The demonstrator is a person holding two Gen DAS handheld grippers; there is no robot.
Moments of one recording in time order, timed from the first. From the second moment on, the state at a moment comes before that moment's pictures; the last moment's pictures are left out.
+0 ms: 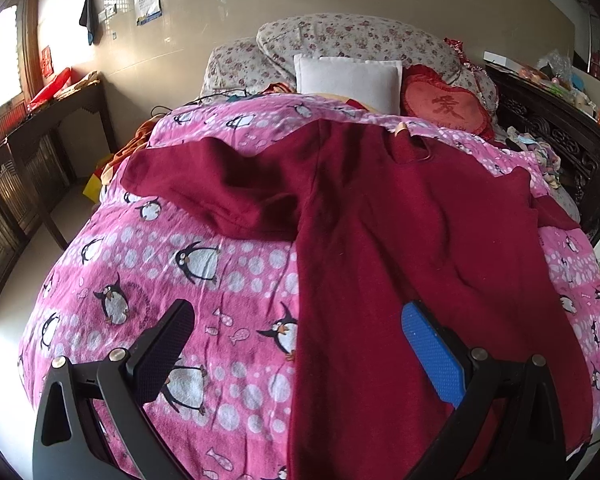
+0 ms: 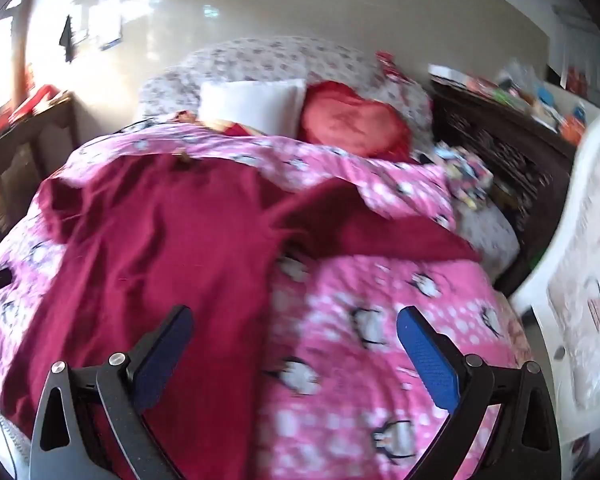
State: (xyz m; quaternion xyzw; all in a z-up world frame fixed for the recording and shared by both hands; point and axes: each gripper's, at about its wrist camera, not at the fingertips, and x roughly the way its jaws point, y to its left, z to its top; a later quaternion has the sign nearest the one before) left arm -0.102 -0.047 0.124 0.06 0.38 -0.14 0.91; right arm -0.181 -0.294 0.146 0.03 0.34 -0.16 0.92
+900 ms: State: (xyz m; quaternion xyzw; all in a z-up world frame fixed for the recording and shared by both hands) left arm -0.050 -0.032 0.097 0.04 0.39 -0.12 0.91; right arm -0.075 -0.203 0.113 0.04 0.35 -0.12 0.93
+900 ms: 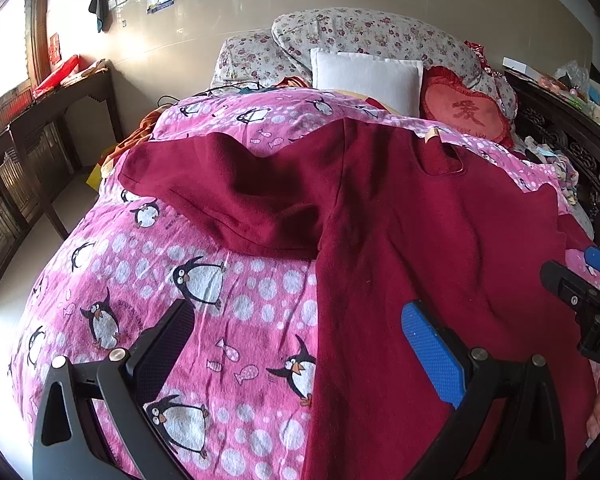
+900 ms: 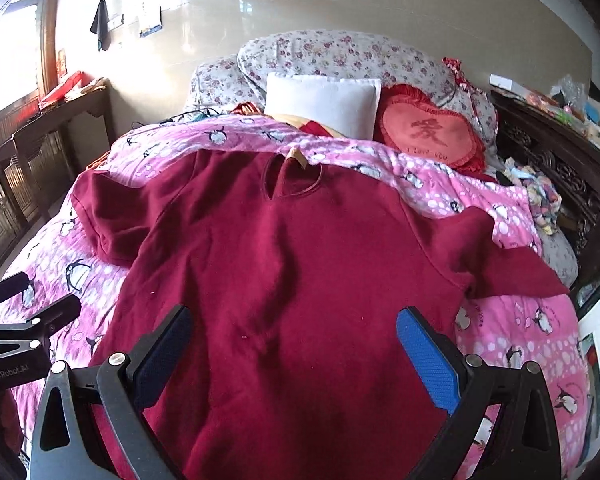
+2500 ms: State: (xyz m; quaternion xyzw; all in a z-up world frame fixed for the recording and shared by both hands) left arm 0.045 0.039 0.089 -0.02 0.41 -0.07 0.91; right arm -0.001 -0.207 0.080 0.07 0.39 -0.12 0.91
